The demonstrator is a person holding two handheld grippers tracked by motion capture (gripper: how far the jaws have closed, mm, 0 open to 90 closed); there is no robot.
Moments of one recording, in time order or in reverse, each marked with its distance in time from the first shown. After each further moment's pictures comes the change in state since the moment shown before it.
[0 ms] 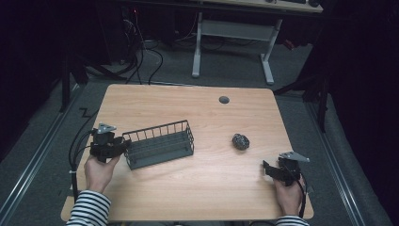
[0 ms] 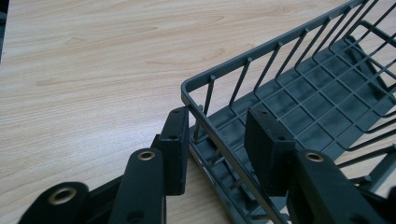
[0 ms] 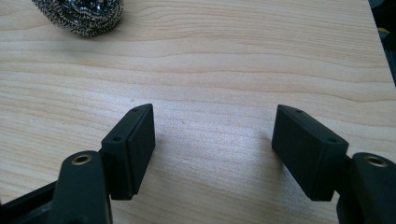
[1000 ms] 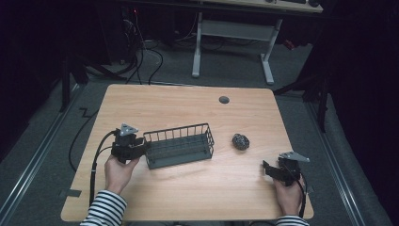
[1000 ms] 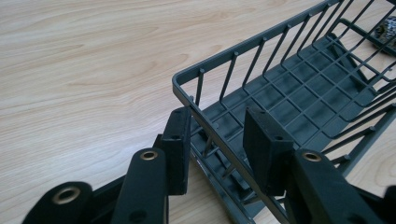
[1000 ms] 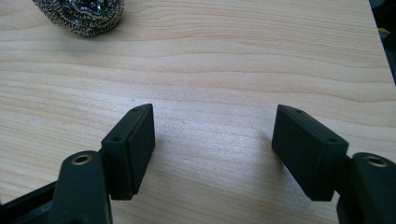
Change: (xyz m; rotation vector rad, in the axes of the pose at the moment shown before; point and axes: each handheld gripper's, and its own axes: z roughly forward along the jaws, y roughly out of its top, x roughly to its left) left arm -0.057 0.011 0.017 -0.009 -0.105 0.081; right arm 0.000 0.000 0.000 0.002 0.000 -0.001
